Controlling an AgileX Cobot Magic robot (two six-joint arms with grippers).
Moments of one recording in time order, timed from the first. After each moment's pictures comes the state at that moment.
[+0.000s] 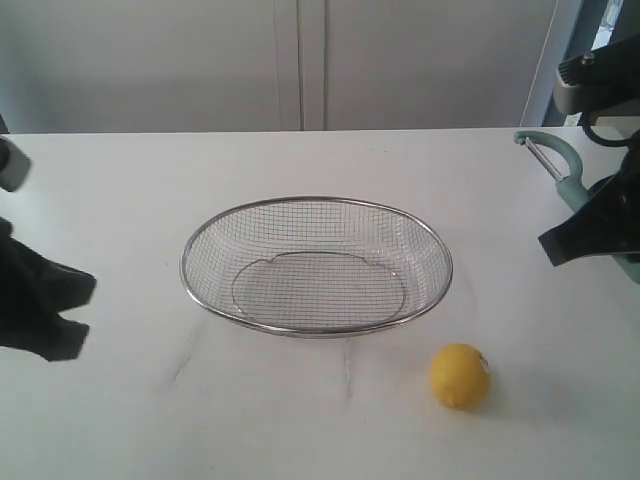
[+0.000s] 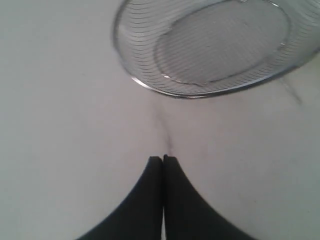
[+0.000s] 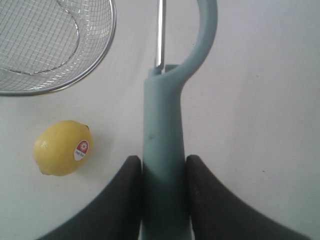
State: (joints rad) left arm -0.50 0.96 -0.62 -0.19 0.51 0.26; right arm 0.39 1.11 -0.97 -0.26 0.96 0.10
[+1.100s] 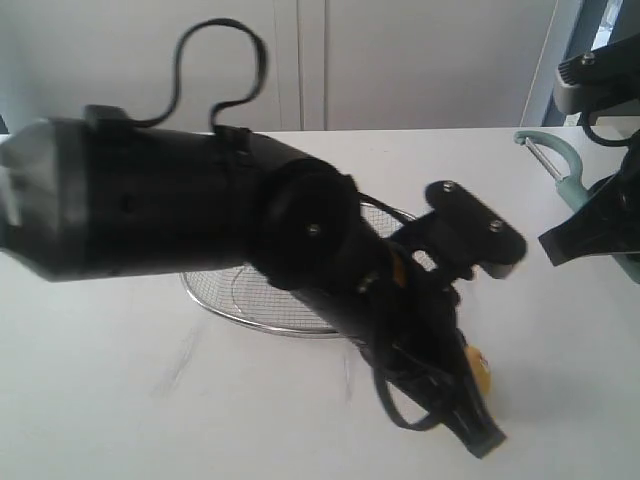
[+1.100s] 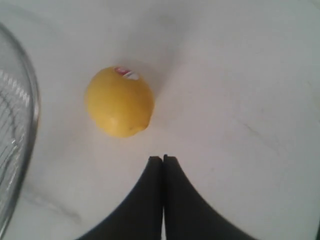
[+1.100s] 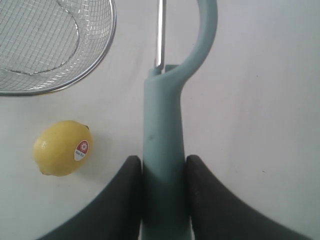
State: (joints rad) left arm -1.11 1.76 -1.32 -0.23 0.61 0.28; right arm 0.39 1.11 -0.97 -0.26 0.96 0.10
